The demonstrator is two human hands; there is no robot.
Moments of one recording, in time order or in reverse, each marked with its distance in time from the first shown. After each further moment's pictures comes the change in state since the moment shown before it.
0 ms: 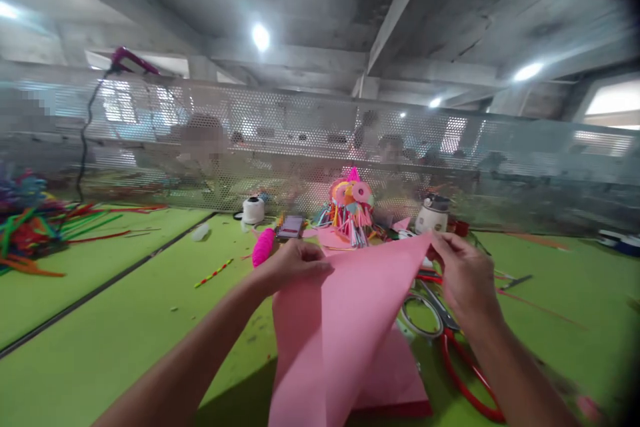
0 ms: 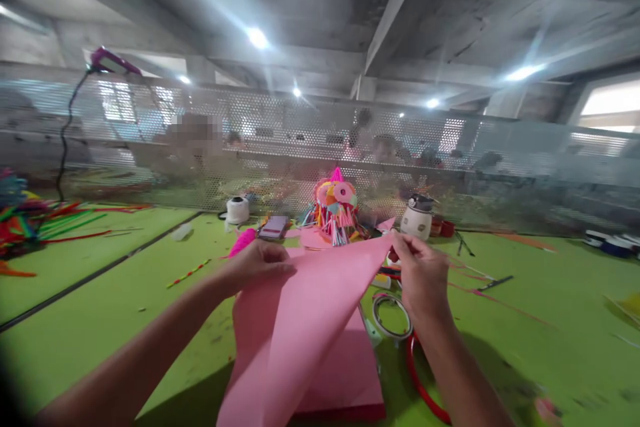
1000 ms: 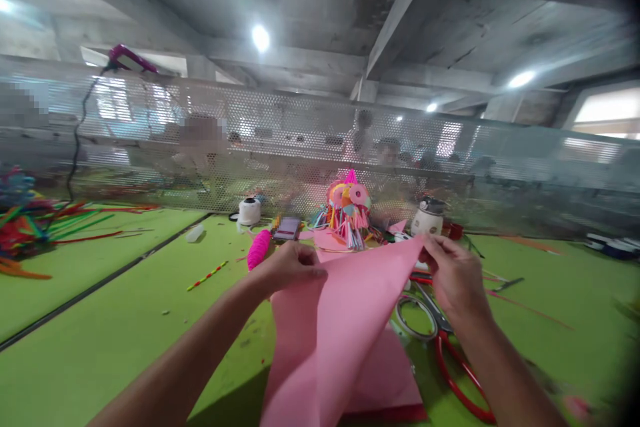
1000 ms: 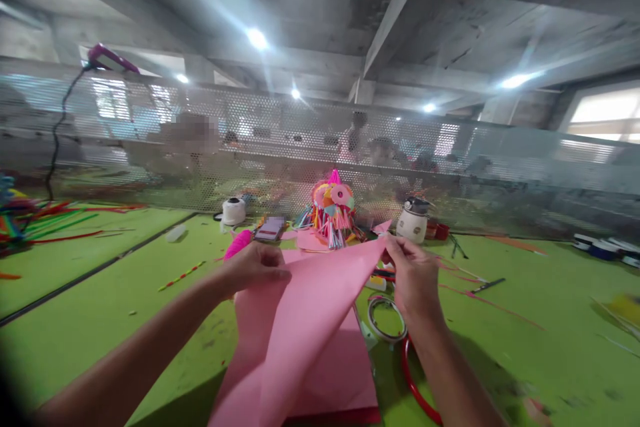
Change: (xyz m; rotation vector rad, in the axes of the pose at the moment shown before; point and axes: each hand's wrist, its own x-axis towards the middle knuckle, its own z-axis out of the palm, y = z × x) left_hand 0.007 -0.010 -0.002 0.069 0.031 -0.031; right_hand -0.006 -0.007 0.007 0.147 -0.048 0.063
